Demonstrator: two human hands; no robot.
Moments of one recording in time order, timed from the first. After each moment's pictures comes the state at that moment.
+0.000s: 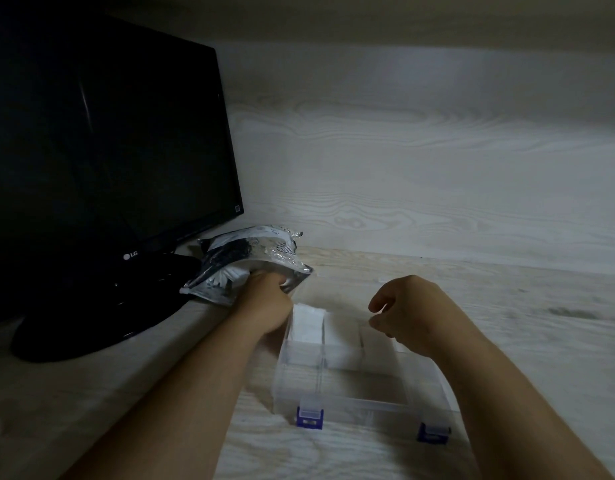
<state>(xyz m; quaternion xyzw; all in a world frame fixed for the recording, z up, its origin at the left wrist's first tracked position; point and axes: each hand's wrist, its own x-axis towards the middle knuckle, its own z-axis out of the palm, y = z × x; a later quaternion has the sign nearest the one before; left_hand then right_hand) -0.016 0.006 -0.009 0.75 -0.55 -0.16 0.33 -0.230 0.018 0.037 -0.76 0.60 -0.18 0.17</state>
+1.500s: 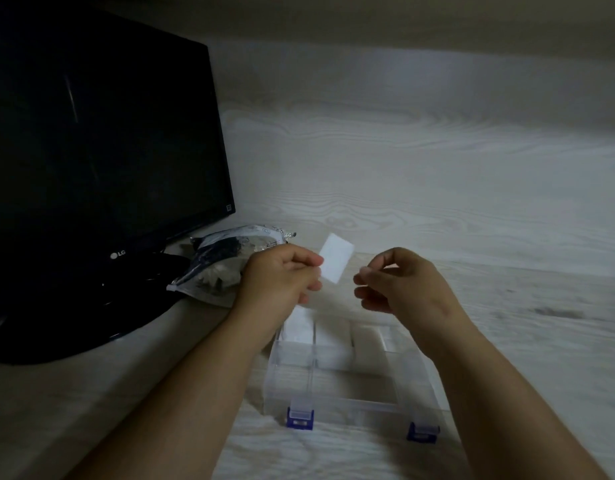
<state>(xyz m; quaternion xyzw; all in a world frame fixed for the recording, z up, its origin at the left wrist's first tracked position) -0.054 0.044 0.031 0.53 -0.51 -0.31 0.60 -0.224 0.025 0.051 -0.59 0.49 -0.46 0.45</state>
